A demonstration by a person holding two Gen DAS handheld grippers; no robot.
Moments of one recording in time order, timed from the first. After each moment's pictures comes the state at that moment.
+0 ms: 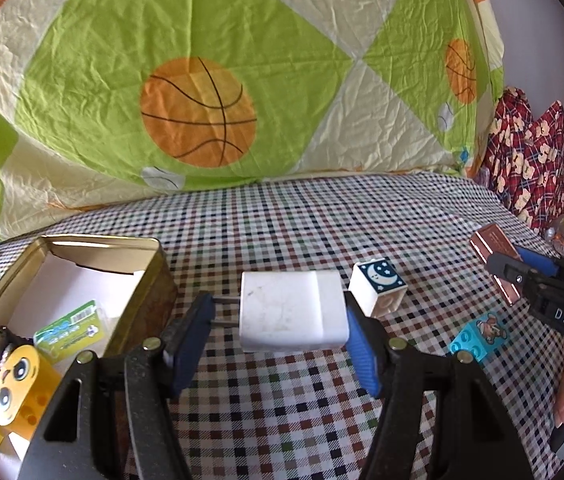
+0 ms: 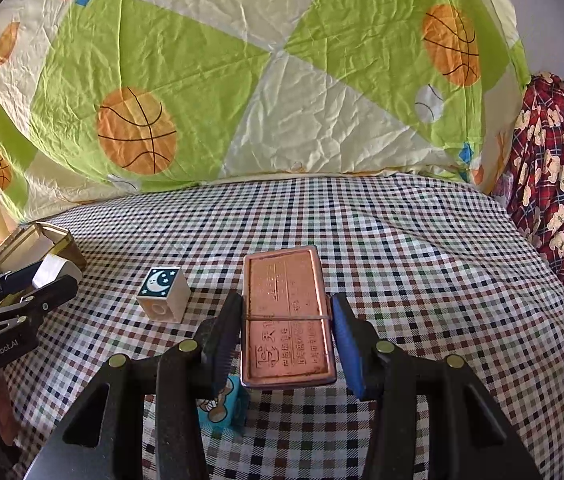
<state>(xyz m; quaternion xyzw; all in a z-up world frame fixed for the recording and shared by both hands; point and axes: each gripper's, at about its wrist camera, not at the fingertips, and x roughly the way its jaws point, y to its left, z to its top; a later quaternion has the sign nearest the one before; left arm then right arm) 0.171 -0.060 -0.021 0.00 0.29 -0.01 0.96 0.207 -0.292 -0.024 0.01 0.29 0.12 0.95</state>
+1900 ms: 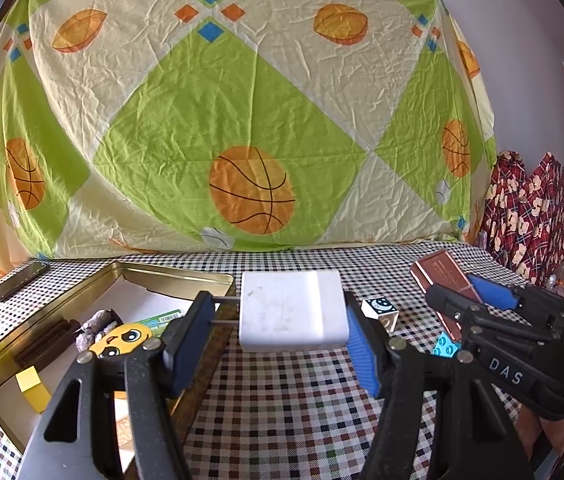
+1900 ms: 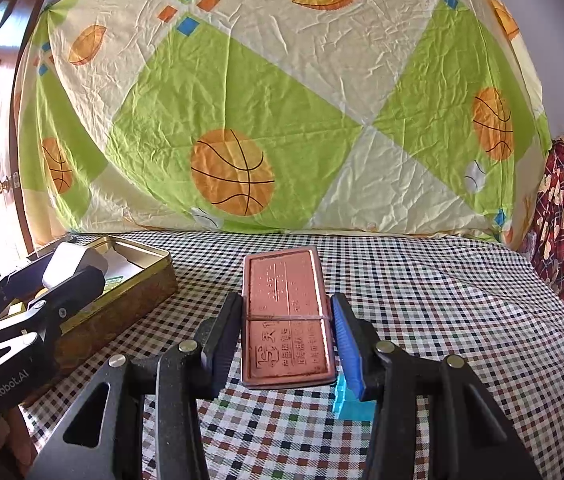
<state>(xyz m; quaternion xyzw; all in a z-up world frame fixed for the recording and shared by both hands) 0.070 -0.032 0.001 -0.03 0.15 0.03 0.99 0.127 -0.205 -0.005 -0.02 0.18 0.17 0.97</state>
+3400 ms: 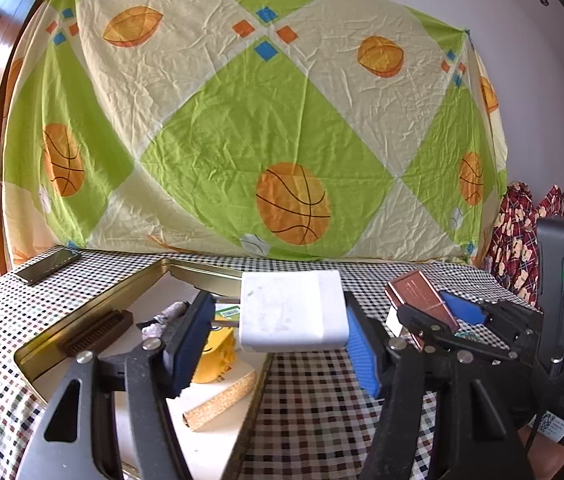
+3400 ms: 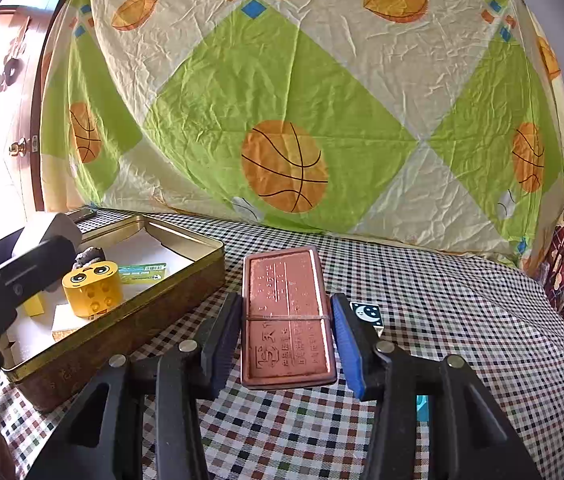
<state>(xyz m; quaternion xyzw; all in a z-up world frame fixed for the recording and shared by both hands) 0.022 0.024 0.010 -0.07 0.13 0.05 0.99 0.108 -0.132 -0.003 -0.08 0.17 0.18 0.96</state>
